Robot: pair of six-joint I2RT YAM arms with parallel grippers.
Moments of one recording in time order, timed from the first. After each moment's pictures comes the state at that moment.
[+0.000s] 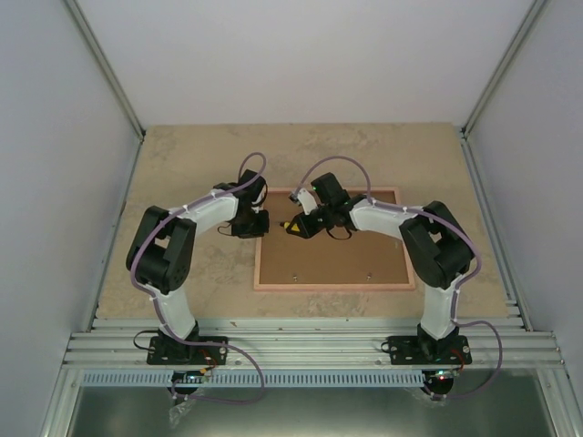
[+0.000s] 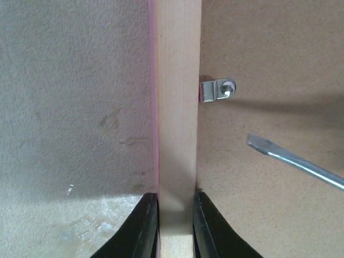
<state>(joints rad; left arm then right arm) -0.43 1.81 1.14 -0.66 0.12 -0.44 0.66 1.92 1.18 -0.18 -0.51 0.11</state>
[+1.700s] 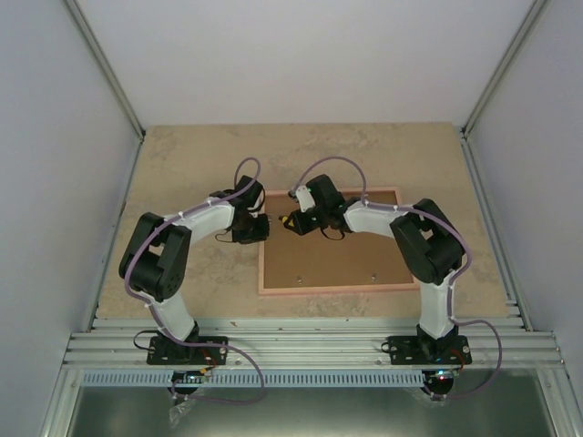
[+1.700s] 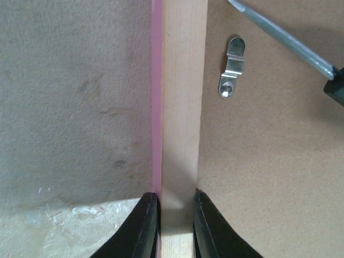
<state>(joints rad) -0.43 1.75 1.04 -0.57 0.18 -0.53 0.68 1.99 1.21 -0.06 -0.38 0.23</state>
